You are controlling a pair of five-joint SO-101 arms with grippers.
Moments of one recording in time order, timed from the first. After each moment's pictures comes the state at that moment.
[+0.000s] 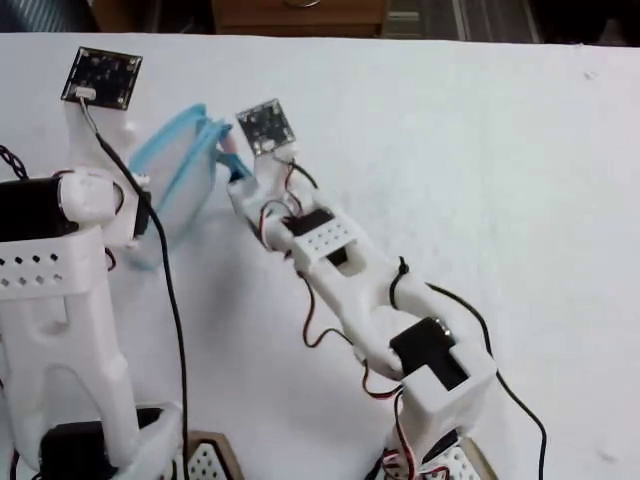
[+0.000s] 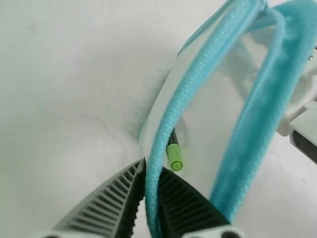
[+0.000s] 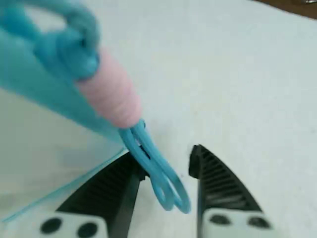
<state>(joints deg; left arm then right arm) -11.1 -21.9 -5.3 102.2 -6.8 -35.2 12.9 19.0 9.7 -2.2</state>
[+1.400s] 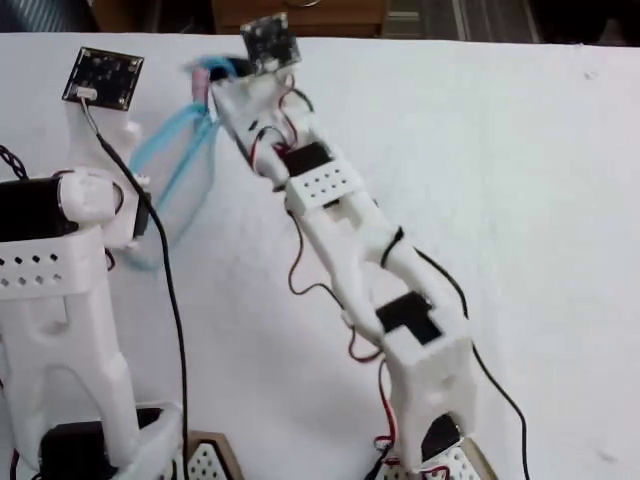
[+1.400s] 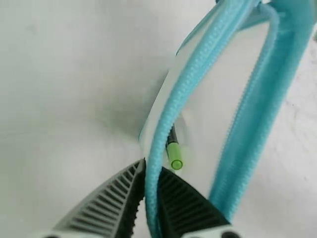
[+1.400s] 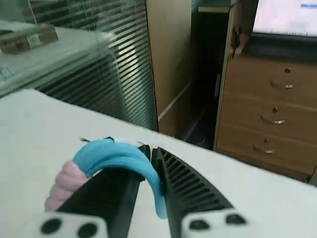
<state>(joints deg) -11.1 -21.9 -5.3 102.2 -7.6 -31.8 21.3 -14.9 9.7 -2.2</state>
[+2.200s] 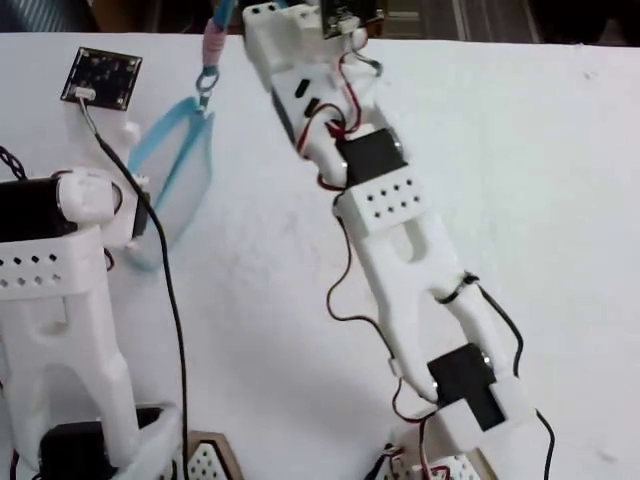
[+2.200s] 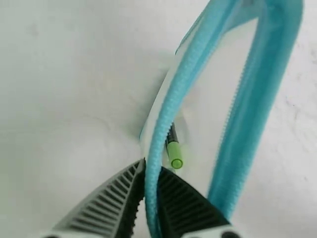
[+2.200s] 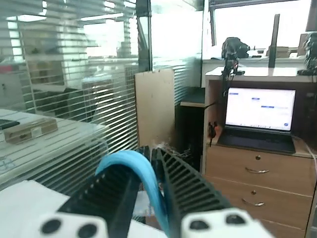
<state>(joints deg) -11.3 -21.9 -5.3 102.2 -7.6 -27.3 -0.6 -14.9 12.8 -2.0</state>
